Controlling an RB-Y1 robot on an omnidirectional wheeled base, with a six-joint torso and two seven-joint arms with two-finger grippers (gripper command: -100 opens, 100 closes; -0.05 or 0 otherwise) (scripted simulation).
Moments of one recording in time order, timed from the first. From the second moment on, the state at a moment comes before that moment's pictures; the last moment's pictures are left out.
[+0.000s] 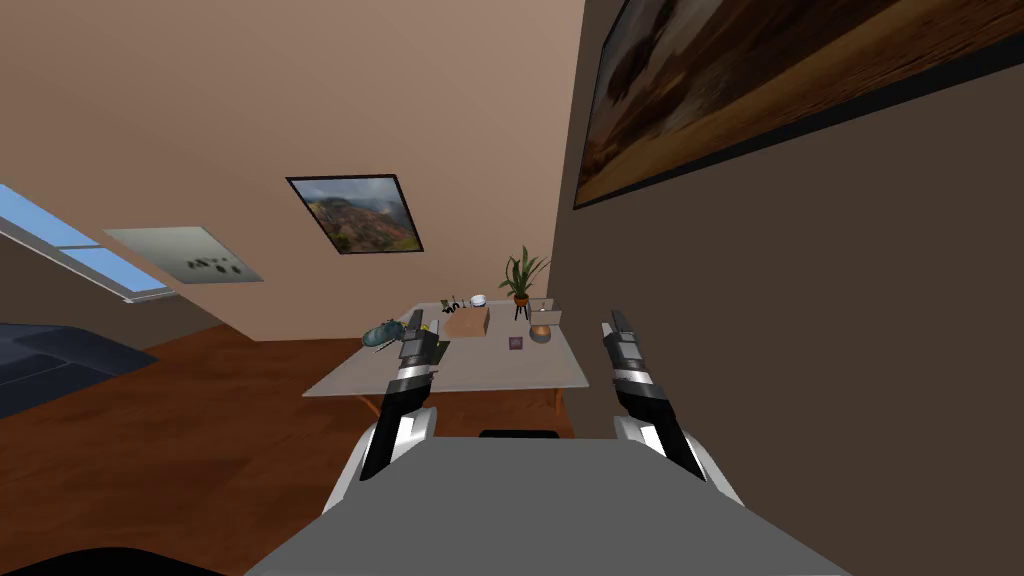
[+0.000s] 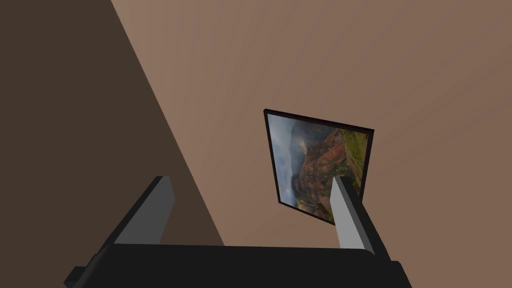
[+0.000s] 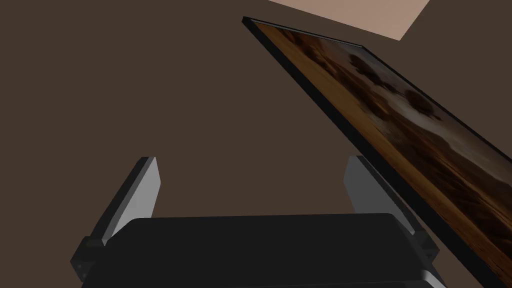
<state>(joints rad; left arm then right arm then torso) 0.51 -0.04 0.07 -2.23 -0.09 -0.36 0.12 0.54 -0.03 -0.06 -2.20 0.08 -0.37 0.06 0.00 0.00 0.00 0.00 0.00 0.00</state>
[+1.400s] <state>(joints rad) 0.51 -0.04 0.07 -2.23 -0.09 -0.36 0.12 0.69 -0.37 0.07 -1.83 0.18 -0.40 0.02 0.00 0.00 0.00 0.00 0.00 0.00</state>
